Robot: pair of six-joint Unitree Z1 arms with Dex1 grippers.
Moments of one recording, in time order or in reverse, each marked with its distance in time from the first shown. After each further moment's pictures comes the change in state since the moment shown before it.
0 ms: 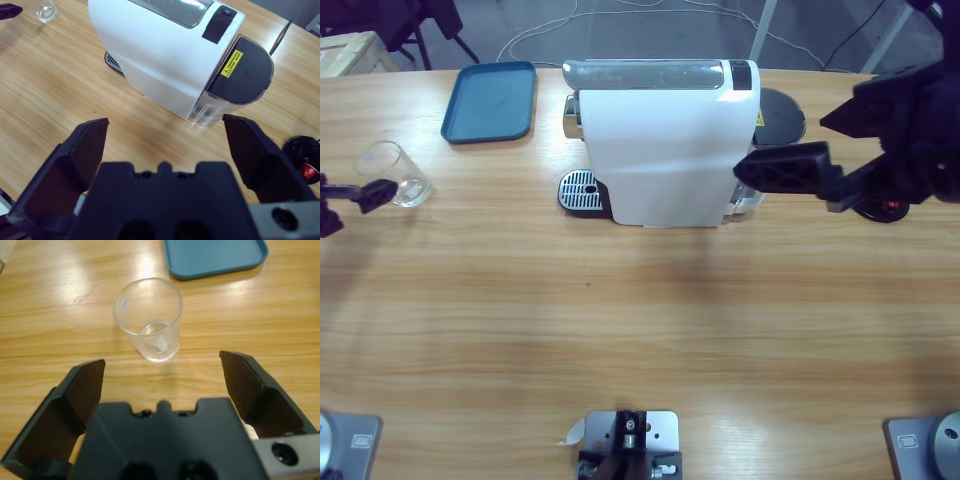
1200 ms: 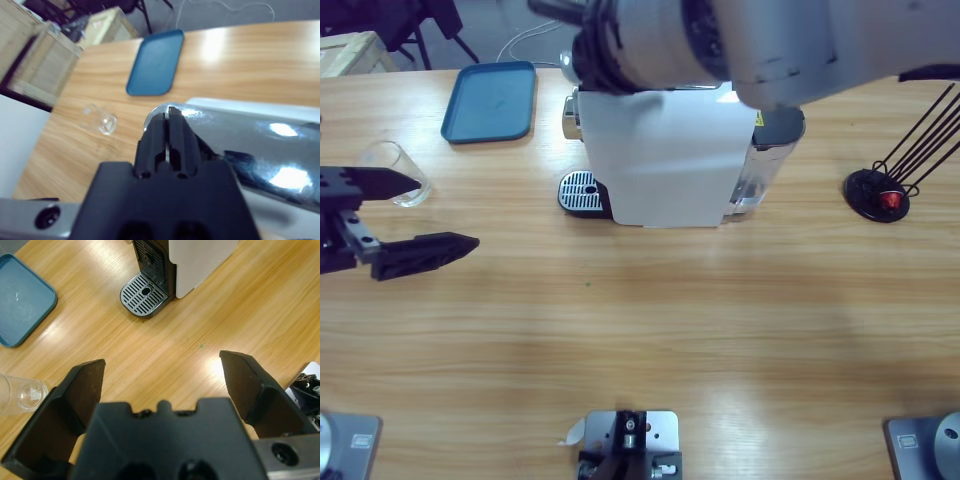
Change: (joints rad) arm 0 -0.531 -0.185 -0.533 0.807 -0.248 0.081; arm 1 -0.072 0.552 -0.287 -0.463 0.062 0.335
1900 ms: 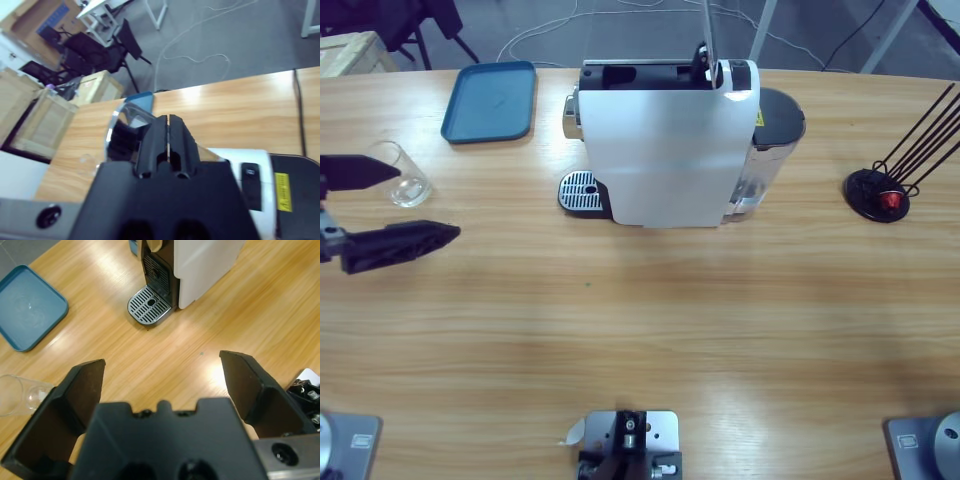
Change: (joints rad) arm 0 0.000 -0.058 0.000 0.000 0.011 0.002; arm 1 -0.071 -0.271 0.142 -0.080 -0.170 -0.019
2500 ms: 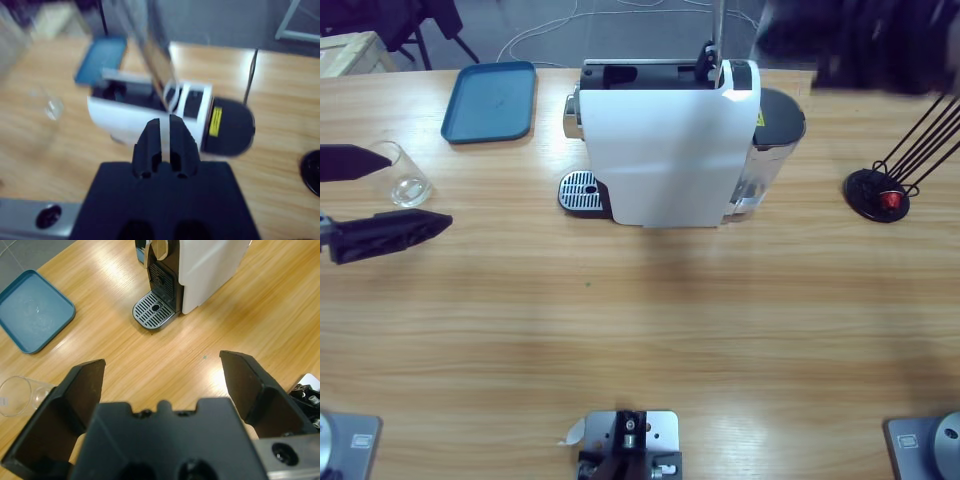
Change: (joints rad) arm 0 0.004 -0.014 -0.009 0.000 0.020 0.004; arm 1 0.132 -0.189 0.096 0.290 -0.114 -0.103
